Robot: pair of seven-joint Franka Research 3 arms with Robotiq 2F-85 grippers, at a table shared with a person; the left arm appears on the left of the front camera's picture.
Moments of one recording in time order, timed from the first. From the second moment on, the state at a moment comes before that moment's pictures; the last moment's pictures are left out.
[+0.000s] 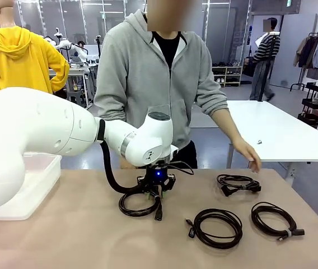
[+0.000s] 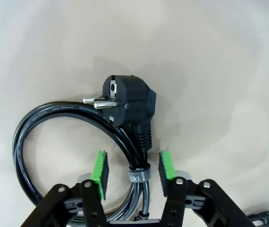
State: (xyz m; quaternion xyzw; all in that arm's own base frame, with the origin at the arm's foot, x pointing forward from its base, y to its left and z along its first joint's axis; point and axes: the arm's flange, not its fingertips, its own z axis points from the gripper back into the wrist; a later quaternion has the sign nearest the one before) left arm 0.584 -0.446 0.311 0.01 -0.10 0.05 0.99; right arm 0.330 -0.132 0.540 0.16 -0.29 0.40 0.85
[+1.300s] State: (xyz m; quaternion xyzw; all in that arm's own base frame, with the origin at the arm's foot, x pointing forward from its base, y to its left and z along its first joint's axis) left arm 0.534 -0.431 0.475 0.01 -0.16 -0.06 0.98; right arm 0.330 -0.132 0.540 0.16 -0.29 0.40 0.85
